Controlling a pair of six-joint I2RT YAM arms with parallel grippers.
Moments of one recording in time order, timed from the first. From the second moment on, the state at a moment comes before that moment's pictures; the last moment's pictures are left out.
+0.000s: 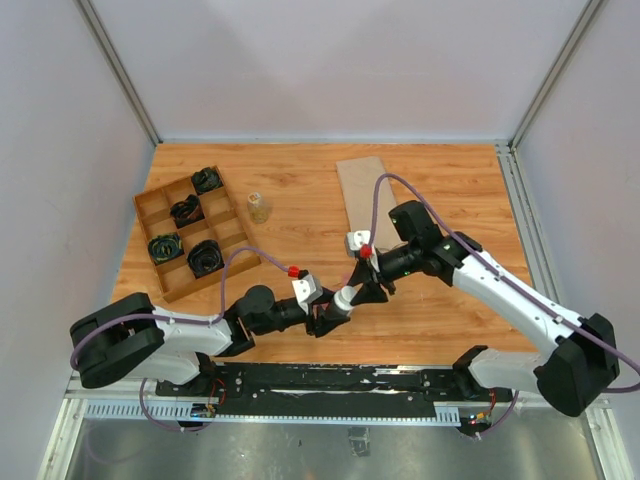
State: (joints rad) left arm -1.04 1.28 0.21 1.04 0.25 -0.13; right arm 0.64 1.20 0.96 -0.68 -0.96 -0.74
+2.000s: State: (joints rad) left arm -1.05 1.52 0.22 1.38 0.62 -0.27; right arm 0.68 1.14 0.94 -0.93 -1.10 -1.20
